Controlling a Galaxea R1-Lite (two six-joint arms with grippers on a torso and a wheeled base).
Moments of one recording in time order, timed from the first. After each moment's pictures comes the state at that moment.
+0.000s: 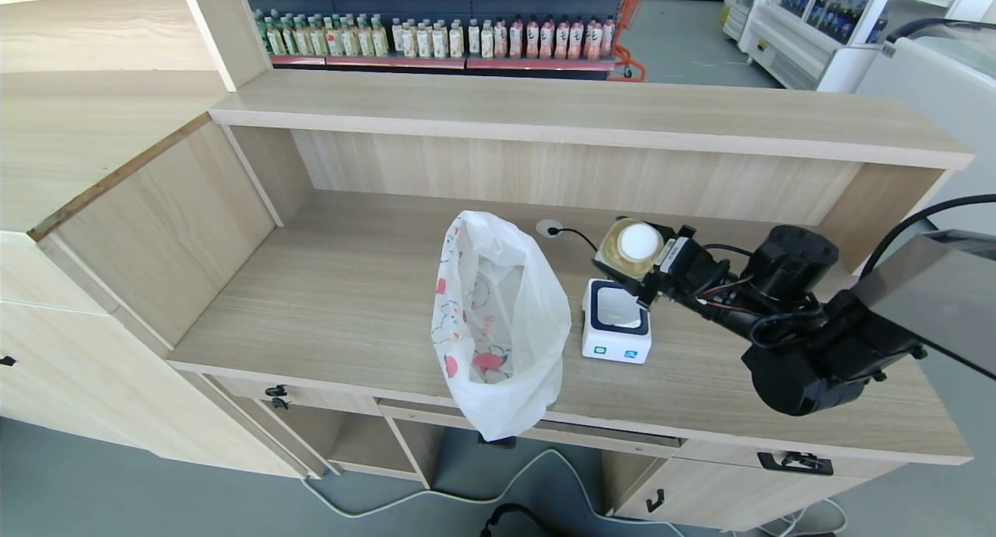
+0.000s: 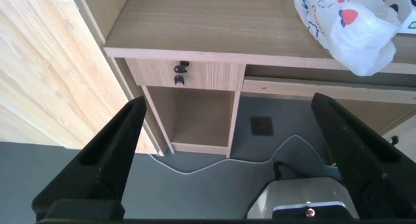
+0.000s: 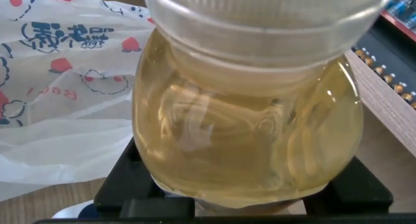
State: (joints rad) left arm -0.01 0.00 0.00 0.04 -0.04 0.04; right arm 0.26 2.19 -0.95 -1.51 0.62 -0.78
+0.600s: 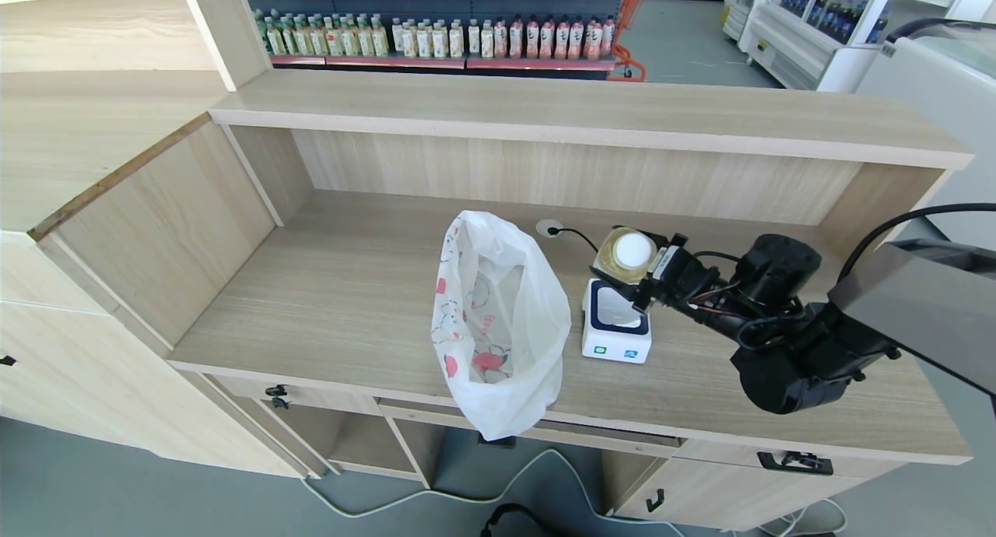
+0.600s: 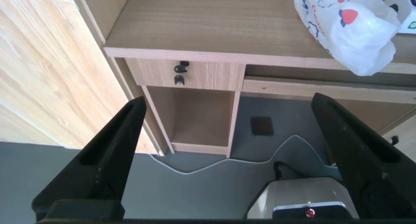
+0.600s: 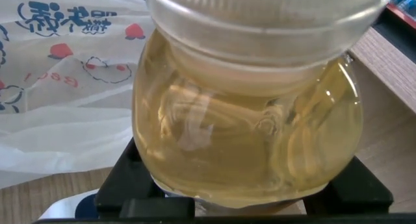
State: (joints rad) left arm -0.01 0.00 0.00 0.04 -0.04 0.04; right arm 0.24 2.25 -1.00 -1.52 0.63 -0.78
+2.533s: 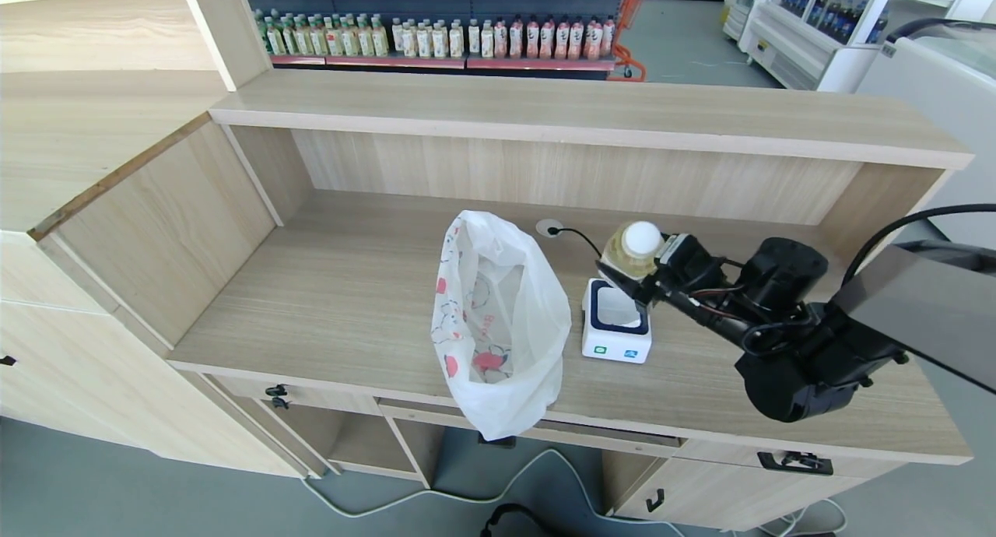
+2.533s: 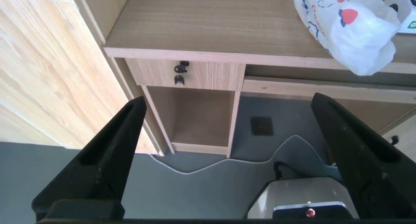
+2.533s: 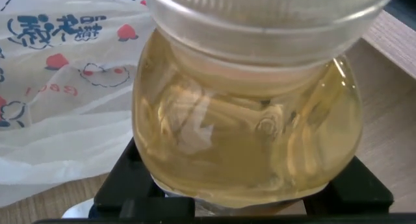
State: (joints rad) left arm -0.01 0.00 0.00 0.04 -0.04 0.04; right arm 0.25 2.22 -0.94 -1.56 0.51 -0.62
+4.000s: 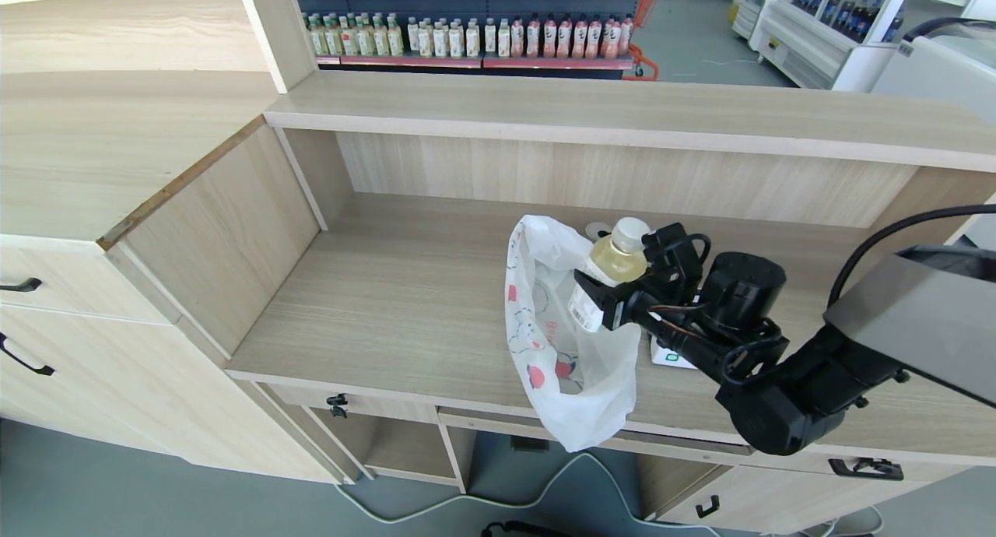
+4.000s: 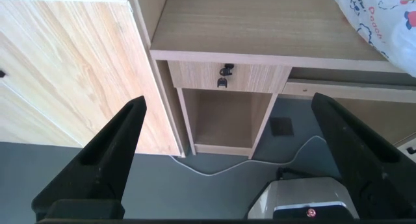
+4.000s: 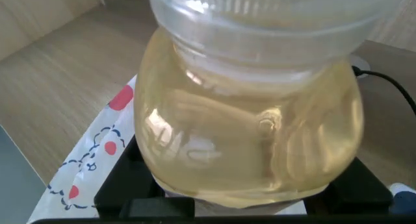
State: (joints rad) left arm -0.01 0.00 0.00 0.04 -0.04 0.04; right arm 0.42 2.17 -0.86 -1.43 0.15 -0.09
